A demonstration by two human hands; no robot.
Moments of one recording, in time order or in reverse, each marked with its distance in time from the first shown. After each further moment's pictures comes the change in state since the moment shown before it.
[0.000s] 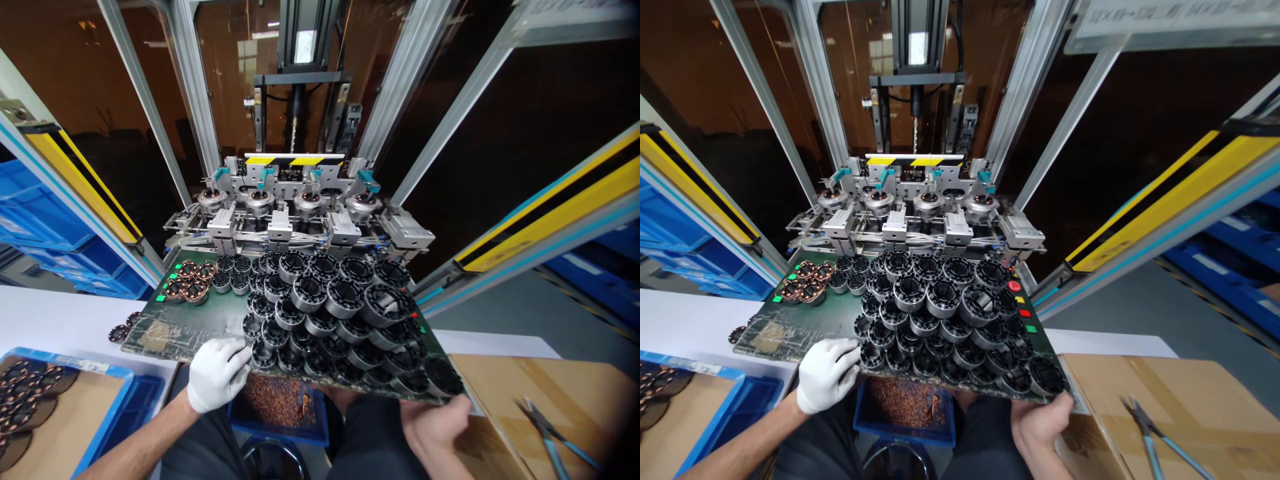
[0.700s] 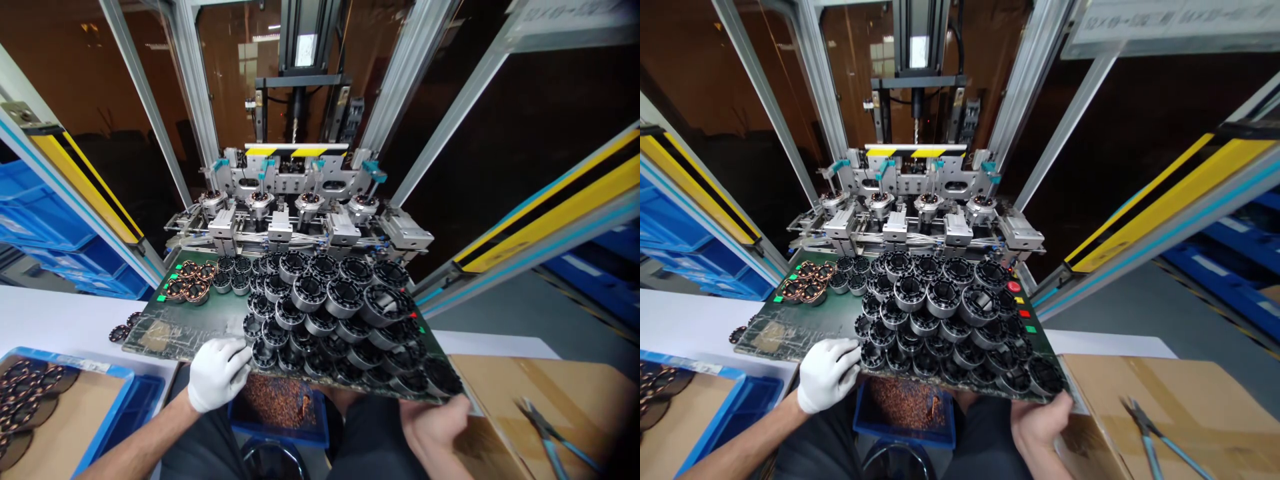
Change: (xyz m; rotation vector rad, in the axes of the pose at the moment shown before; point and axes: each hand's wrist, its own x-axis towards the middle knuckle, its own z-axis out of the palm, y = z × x) left_hand 0.001 0.000 0.000 -0.003 0.013 -0.002; right_hand -0.006 -0.002 0.007 0.000 0.006 -0.040
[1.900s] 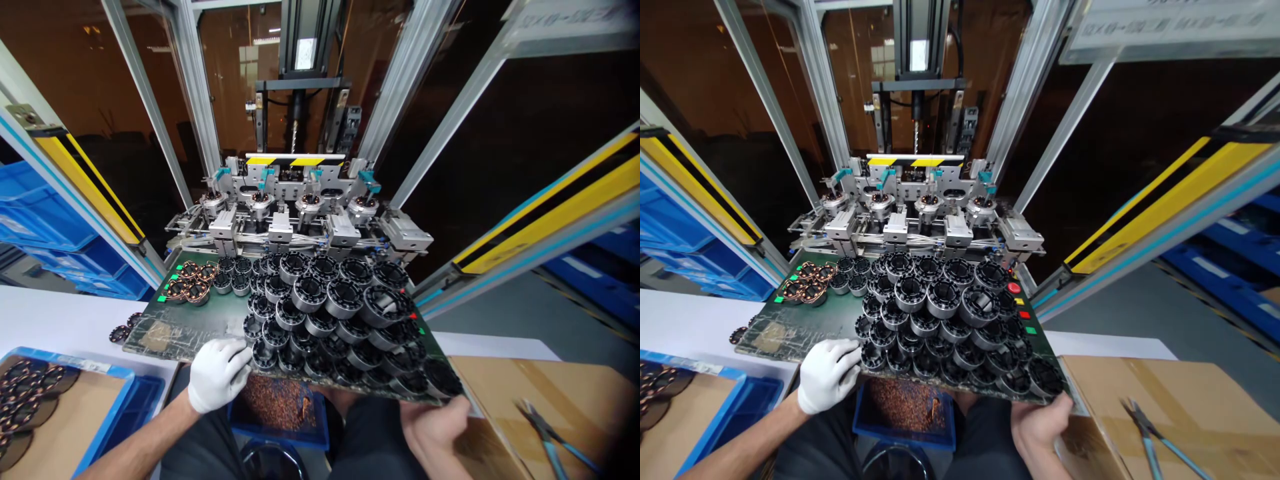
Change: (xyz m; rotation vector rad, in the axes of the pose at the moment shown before) left_hand -0.002 0.001 0.002 -0.001 0.012 -0.007; right_hand 0.000 -0.002 0.000 -0.015 -0.034 0.021
